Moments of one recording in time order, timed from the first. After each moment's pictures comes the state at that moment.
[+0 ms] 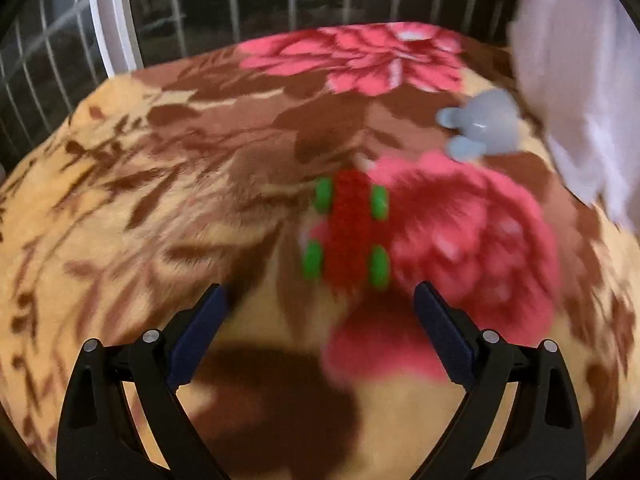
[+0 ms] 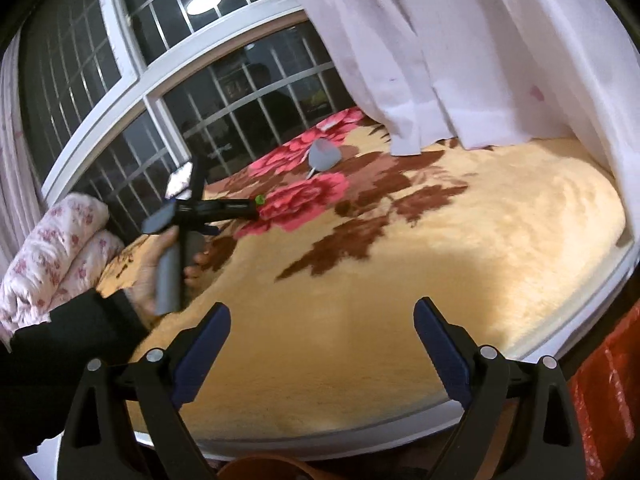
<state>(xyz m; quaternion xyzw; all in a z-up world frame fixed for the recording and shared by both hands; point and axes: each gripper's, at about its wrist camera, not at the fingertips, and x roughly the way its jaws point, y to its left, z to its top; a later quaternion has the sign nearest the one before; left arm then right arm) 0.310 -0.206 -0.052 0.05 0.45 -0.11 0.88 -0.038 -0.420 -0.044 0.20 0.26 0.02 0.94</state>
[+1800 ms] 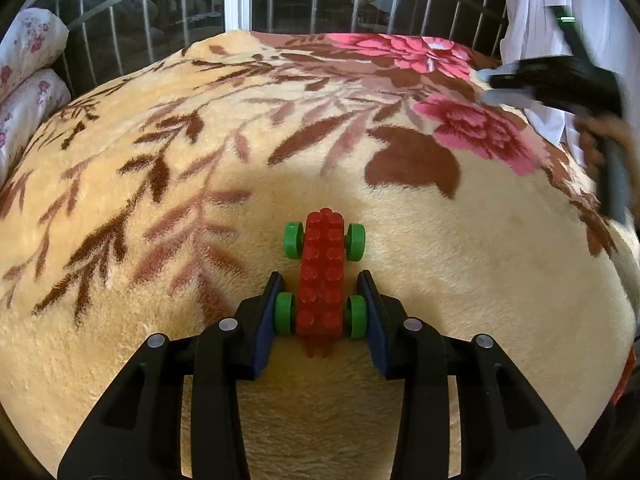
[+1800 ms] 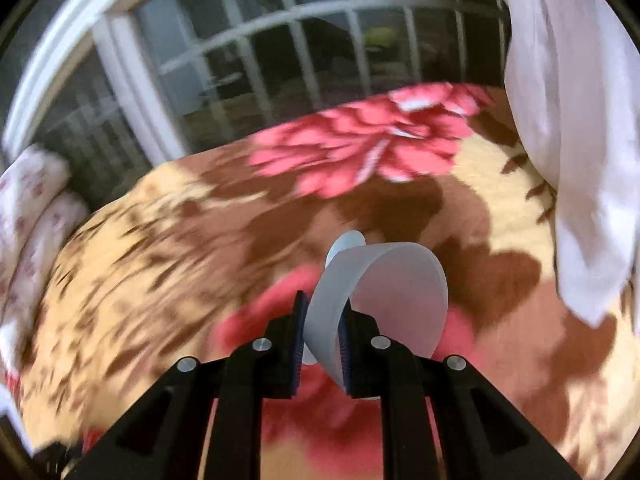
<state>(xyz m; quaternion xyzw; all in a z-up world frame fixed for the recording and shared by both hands) 0.130 -0.052 -0.059 0.01 0.43 -0.10 0.90 0.294 -0.345 -0.004 0.09 0.38 0.09 0.92</state>
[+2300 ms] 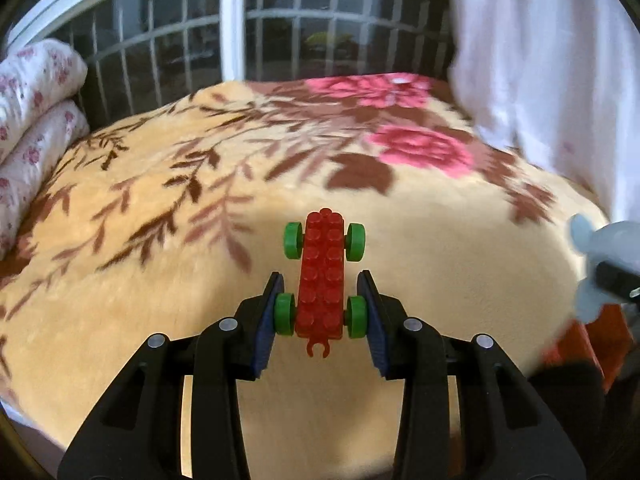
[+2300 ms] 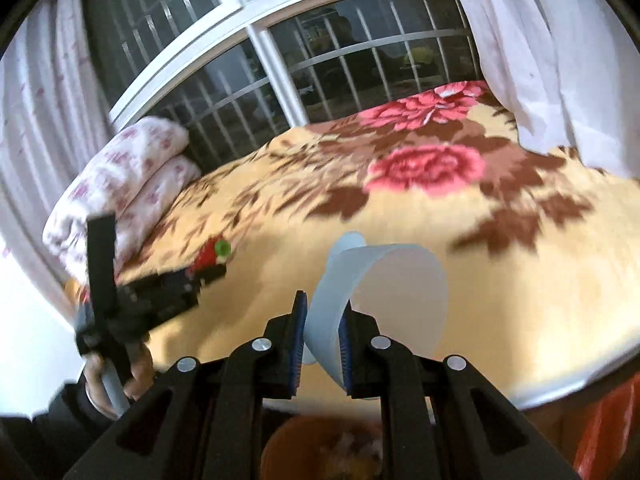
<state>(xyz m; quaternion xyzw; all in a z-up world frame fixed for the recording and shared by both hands) 0.005 -0.048 -0.005 0.03 0.36 -0.14 0.92 -0.051 -0.304 0.005 0.12 0.34 0.18 0.91</state>
